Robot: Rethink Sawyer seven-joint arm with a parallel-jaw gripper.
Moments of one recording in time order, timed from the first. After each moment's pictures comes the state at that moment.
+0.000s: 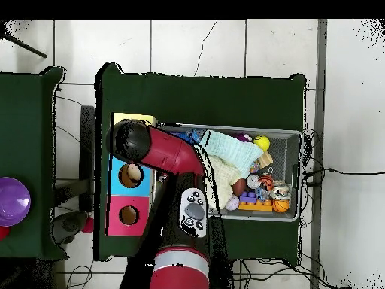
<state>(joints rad) 0.07 -0.49 -0.11 1.49 0.48 0.46 1.67</state>
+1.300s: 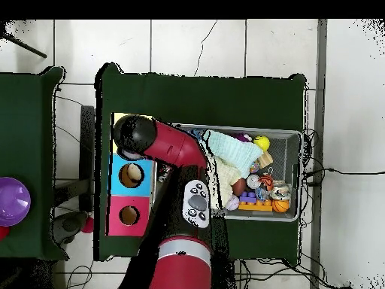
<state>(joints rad) 0.06 -0.45 -0.11 1.43 0.49 0.70 1.67</state>
